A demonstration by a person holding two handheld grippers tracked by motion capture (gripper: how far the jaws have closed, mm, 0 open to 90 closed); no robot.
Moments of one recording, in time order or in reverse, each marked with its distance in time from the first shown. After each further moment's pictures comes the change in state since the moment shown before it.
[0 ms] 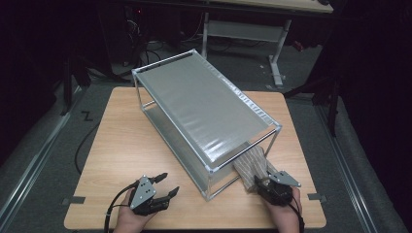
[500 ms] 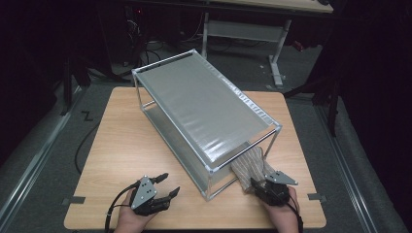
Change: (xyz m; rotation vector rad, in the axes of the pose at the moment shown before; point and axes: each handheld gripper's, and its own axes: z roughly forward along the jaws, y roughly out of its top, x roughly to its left) left arm -0.001 0.000 0.001 0.007 -0.003 0.002; right arm 0.008 0.003 0.000 0.035 0.080 -0.023
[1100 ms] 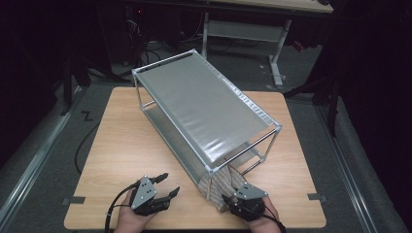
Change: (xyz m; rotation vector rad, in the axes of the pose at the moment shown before) left arm 0.000 0.000 0.000 0.000 0.000 0.005; right arm 0.081 0.008 -0.007 0.016 0.225 -0.258
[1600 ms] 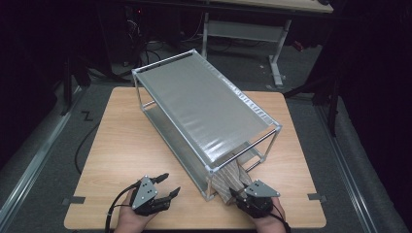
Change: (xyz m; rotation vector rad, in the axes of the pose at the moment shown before) left arm 0.000 0.000 0.001 0.001 -0.002 0.004; right arm -0.015 -0.001 -0.015 -0.092 -0.084 0.068
